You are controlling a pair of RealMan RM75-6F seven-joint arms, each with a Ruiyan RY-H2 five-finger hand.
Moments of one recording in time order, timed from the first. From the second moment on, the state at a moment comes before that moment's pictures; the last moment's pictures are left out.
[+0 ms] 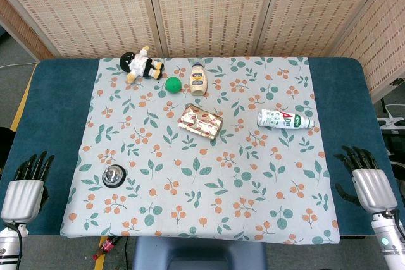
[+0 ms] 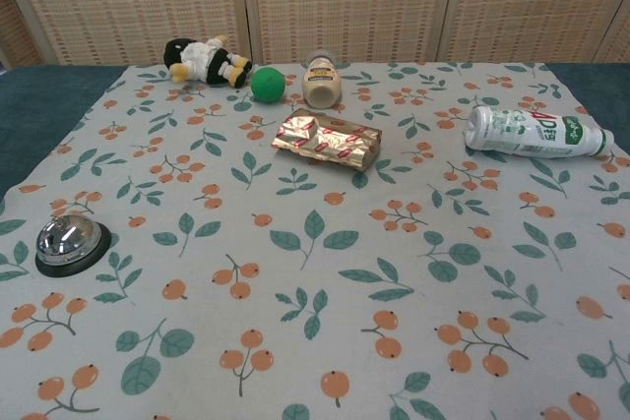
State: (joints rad) left arm -0.12 -1.23 -0.03 -1.54 1.45 1.45 0.35; right arm 0.13 -1.05 0.03 -1.67 -1.44 1.34 -0.07
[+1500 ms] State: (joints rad) left arm -0.32 -1.73 0.01 -1.05 1.53 1.21 -0.02; right arm 0.15 -1.03 0.02 -1.69 -1.41 1.29 -0.08
